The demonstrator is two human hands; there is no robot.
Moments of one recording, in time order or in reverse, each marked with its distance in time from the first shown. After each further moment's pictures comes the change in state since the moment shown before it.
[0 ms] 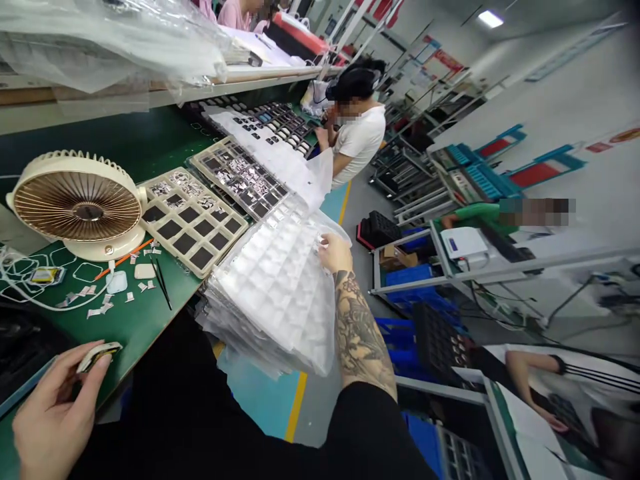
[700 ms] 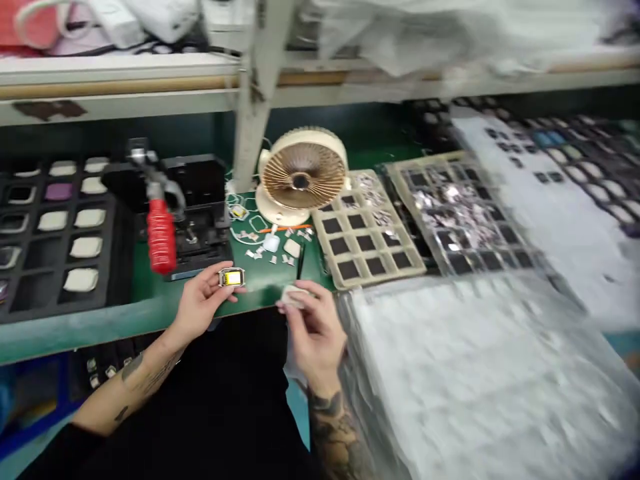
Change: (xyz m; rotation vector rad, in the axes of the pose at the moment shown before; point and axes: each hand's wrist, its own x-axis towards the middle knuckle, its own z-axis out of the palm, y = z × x) left_hand 0.004 0.015 -0.012 -0.530 0.037 -0.267; right_hand -0.269 -0.251 0.065 1.222 -0.386 -0.752
